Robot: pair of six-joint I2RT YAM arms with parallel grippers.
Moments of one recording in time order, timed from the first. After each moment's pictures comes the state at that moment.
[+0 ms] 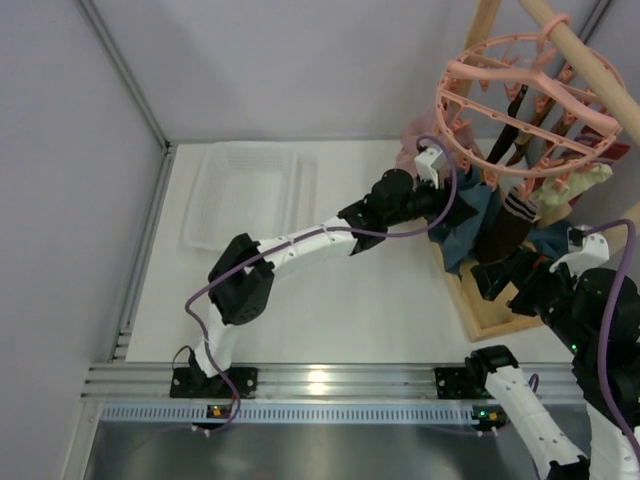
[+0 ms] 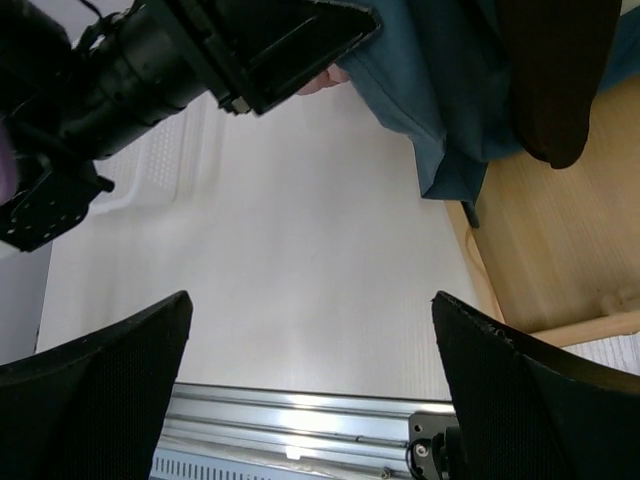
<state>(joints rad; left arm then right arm) -0.98 2.03 1.70 0.32 0.24 -0.54 0.20 0.50 1.30 -1.21 -0.02 0.50</state>
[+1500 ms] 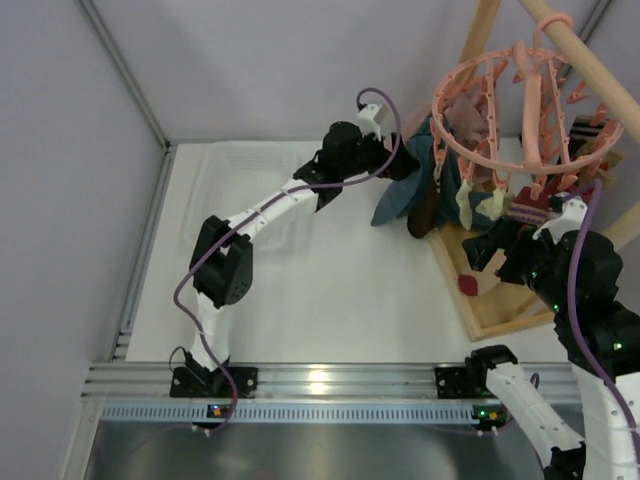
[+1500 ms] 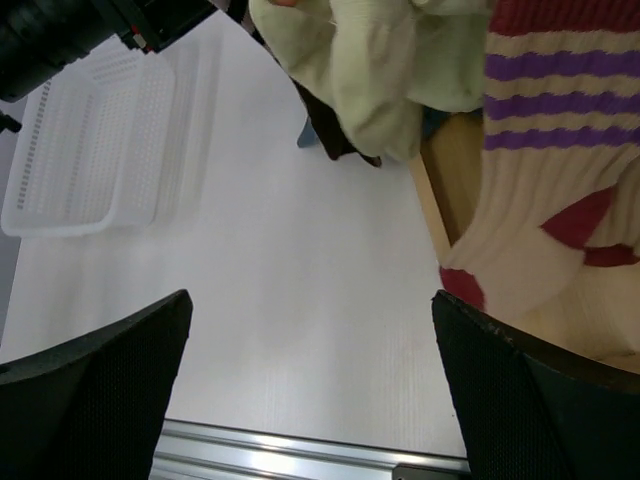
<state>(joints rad) -0.66 2.10 1.85 0.13 0.32 -0.46 0.20 0.61 1.27 -1.06 0.00 0.43</state>
